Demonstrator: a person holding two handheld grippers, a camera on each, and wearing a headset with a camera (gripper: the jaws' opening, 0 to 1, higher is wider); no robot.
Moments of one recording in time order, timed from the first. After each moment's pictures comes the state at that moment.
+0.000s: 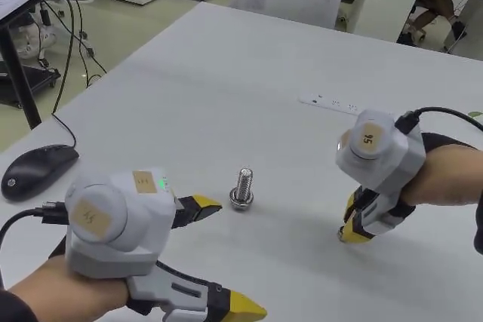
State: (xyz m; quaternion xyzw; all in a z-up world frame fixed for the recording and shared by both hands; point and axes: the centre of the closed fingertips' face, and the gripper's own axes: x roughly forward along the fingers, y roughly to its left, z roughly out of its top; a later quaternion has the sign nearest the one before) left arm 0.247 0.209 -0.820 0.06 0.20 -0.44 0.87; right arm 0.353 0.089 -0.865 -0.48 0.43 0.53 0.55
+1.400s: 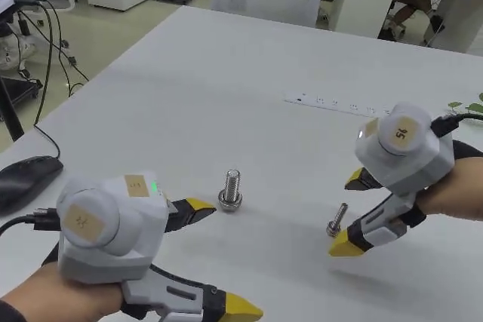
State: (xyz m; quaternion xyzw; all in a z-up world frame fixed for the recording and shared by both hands) left arm 0.252 0.203 -0.819 0.07 0.20 -0.45 0.87; right arm 0.350 0.089 -0.840 -0.39 0.38 0.52 0.67
